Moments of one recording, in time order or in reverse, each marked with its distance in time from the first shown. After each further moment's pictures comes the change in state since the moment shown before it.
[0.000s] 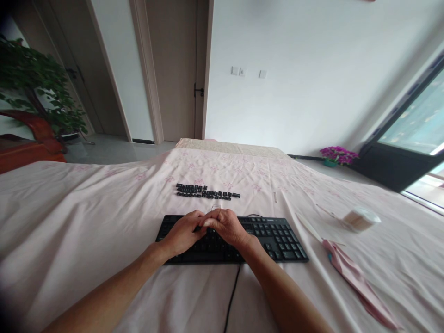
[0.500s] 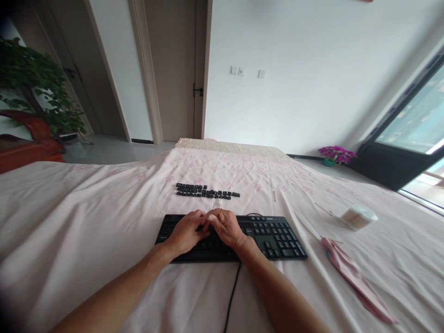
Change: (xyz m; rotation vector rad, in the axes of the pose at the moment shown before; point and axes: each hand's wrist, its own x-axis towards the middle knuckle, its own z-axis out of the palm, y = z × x) left_hand 0.003 0.001 0.009 0.045 0.044 -0.030; right_hand -0.006 0.009 0.010 -0.091 0.100 -0.067
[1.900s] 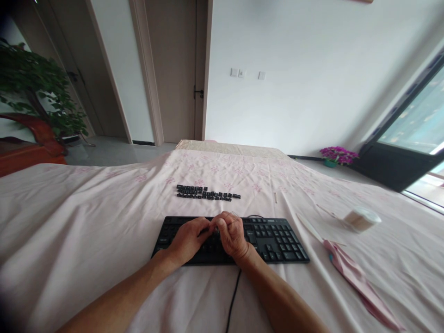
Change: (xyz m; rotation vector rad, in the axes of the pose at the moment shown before) left_hand -0.008 0.008 0.006 -0.065 0.017 0.031; right_hand -0.015 -0.014 0.001 -0.151 0.270 -0.055
